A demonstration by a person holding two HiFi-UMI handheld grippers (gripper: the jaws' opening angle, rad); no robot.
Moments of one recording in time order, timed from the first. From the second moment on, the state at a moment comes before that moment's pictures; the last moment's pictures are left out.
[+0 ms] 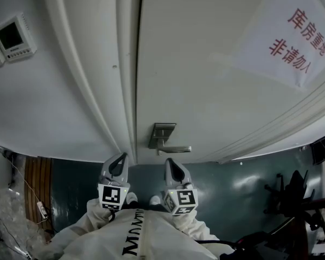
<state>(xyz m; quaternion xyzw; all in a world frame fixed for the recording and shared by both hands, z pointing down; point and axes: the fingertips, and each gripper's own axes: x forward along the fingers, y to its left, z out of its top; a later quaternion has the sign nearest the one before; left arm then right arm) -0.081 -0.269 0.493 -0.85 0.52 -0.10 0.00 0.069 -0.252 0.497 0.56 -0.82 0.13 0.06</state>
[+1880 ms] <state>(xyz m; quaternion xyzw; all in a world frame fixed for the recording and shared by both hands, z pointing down) 0.035 -0.300 0.601 -0.70 0.28 0.24 -0.61 0.139 -0.242 0.482 0.57 -0.81 0.11 0.09</state>
